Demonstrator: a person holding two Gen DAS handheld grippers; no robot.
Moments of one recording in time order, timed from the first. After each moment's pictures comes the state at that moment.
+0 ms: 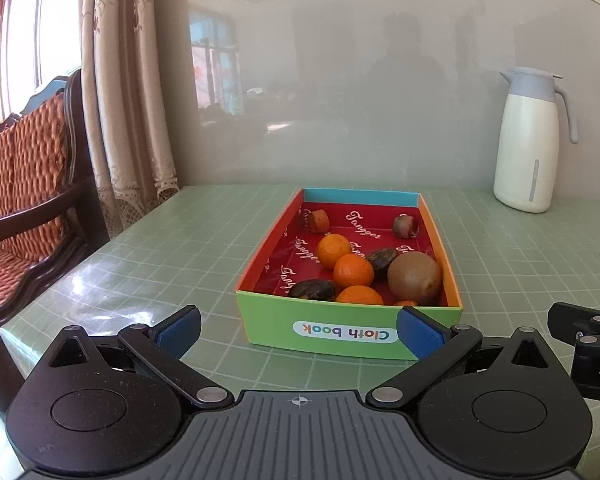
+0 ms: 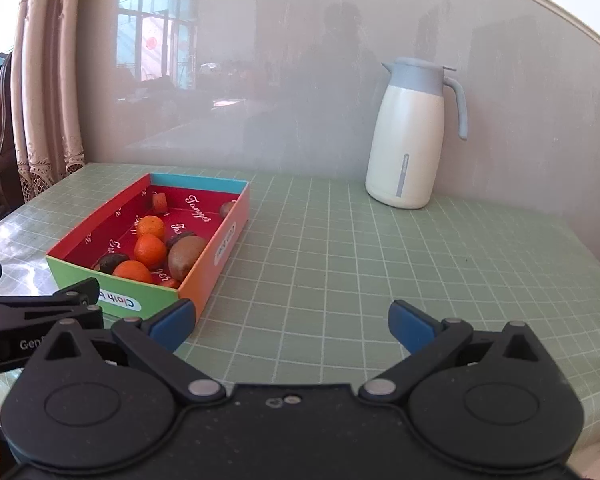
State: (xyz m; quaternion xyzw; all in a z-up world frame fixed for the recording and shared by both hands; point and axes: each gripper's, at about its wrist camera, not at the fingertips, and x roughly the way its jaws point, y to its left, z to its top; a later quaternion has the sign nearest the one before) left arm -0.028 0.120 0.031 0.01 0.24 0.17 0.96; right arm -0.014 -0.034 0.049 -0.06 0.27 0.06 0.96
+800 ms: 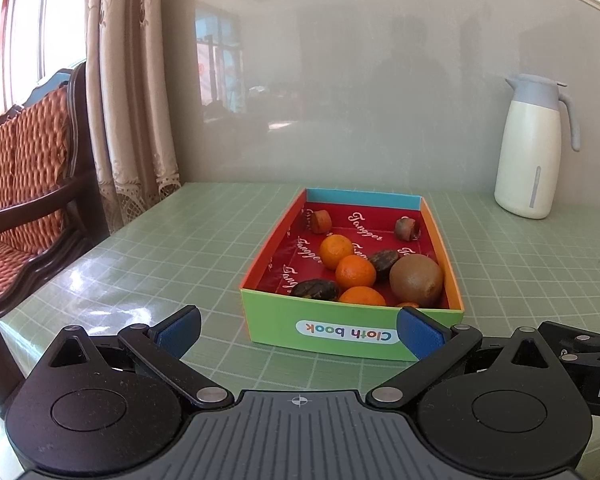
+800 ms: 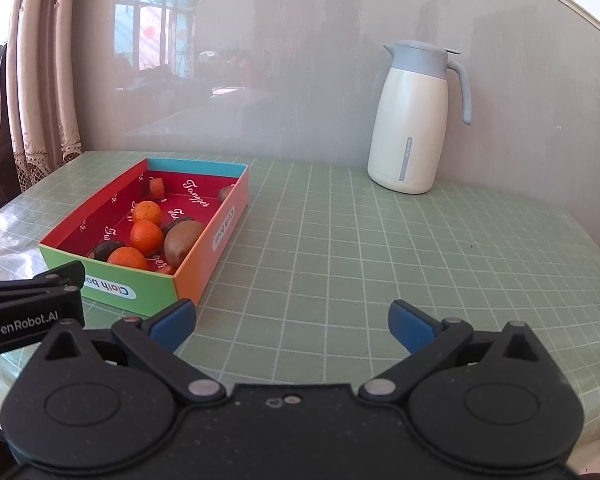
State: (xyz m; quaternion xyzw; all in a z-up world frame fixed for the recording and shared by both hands) left arm -0.030 0.124 0.030 0.00 0.25 0.17 0.96; right arm -0.008 -0.031 0.041 -0.06 0.29 0.06 0.95
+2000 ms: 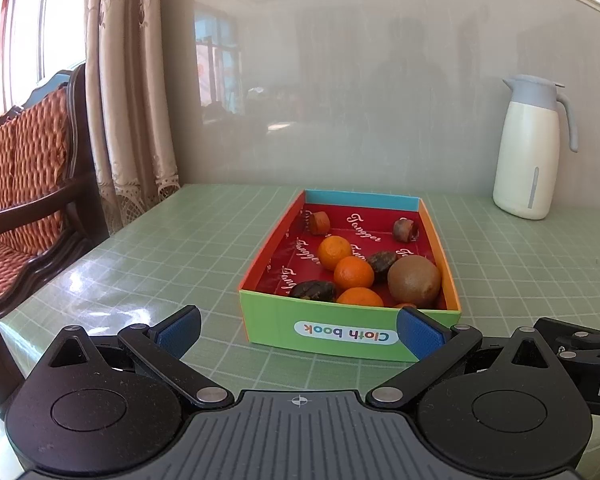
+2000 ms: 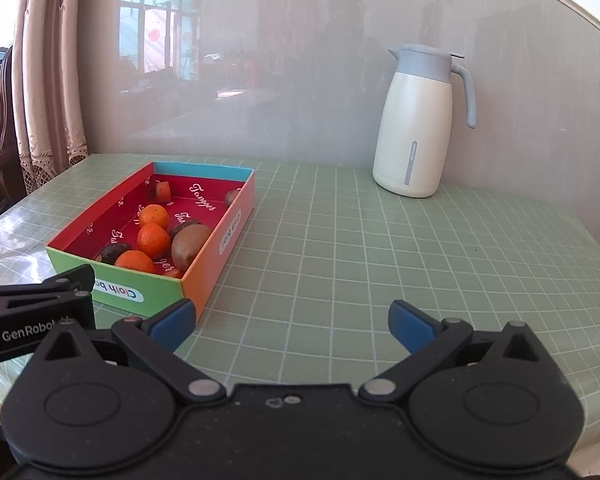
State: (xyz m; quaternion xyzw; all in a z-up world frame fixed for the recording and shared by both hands) left arm -0.031 0.124 0.031 0.00 0.24 0.17 0.96; right arm -0.011 -0.029 0.045 -0.06 0.28 0.06 0.95
